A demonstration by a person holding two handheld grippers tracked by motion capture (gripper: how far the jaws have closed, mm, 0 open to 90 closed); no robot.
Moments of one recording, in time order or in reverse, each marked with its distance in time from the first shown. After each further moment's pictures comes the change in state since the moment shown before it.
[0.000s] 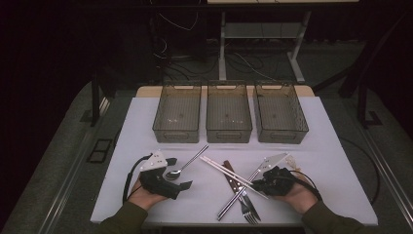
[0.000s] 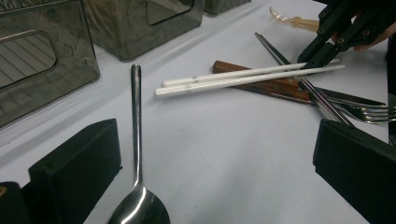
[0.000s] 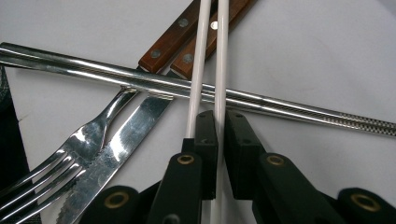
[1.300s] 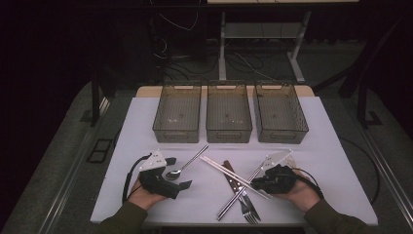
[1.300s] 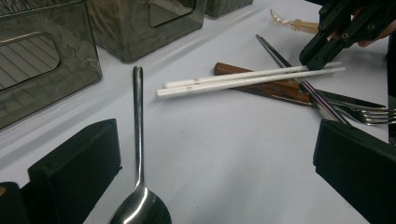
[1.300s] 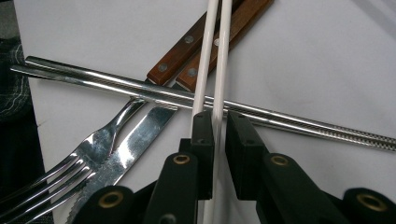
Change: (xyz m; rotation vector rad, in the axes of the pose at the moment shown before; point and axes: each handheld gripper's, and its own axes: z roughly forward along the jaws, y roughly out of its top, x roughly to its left) left arm 0.001 0.000 -0.001 -0.005 0.003 -0.003; right arm -0.005 0.001 -0.006 -0.041 0.046 -0.012
